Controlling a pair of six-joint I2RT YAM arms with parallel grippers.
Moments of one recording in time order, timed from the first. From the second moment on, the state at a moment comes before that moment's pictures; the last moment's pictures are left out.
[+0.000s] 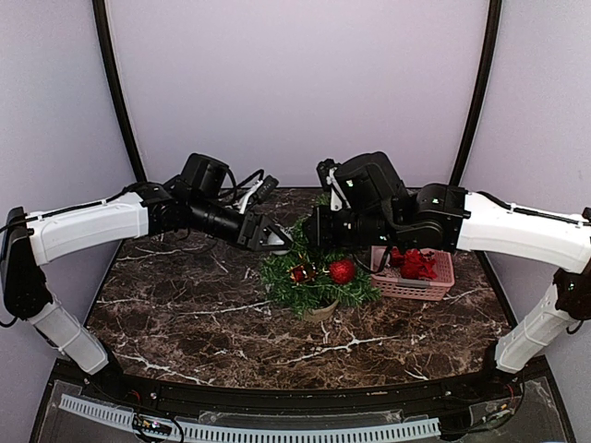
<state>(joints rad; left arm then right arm) -0.72 1.53 1.24 -0.36 0.69 -0.37 1.12 1.50 1.40 -0.48 0.26 0.66</state>
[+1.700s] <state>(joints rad) -0.68 1.00 0.51 -0.02 0.34 -0.79 0.74 0.99 0.84 -0.30 0.15 0.75</state>
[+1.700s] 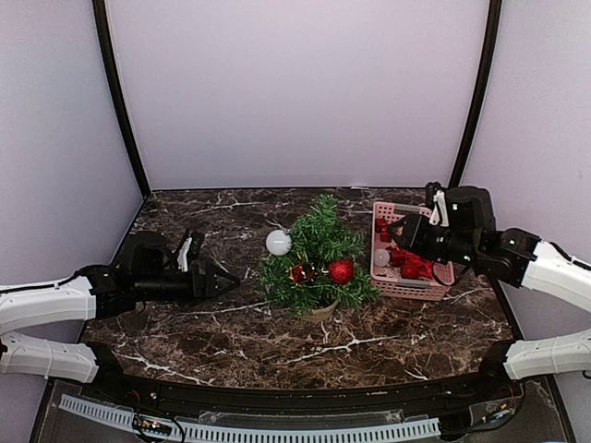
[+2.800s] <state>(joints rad) -1.06 1.61 0.35 0.83 0.00 -1.11 0.89 1.21 0.28 0.46 -0.04 1.15</state>
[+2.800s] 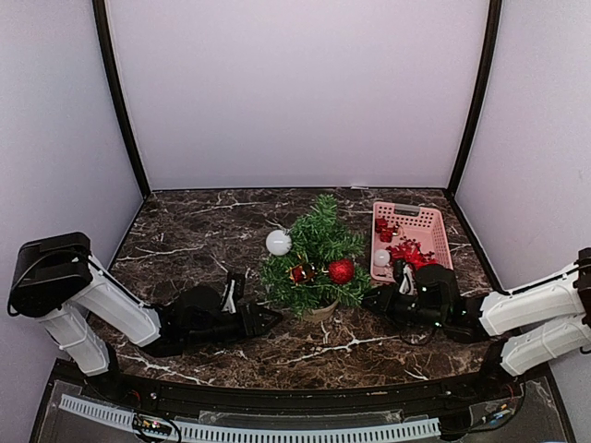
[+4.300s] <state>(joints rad) -1.04 1.77 0.51 0.91 0.05 -1.10 0.67 1.42 0.70 0.10 -0.20 0.84</state>
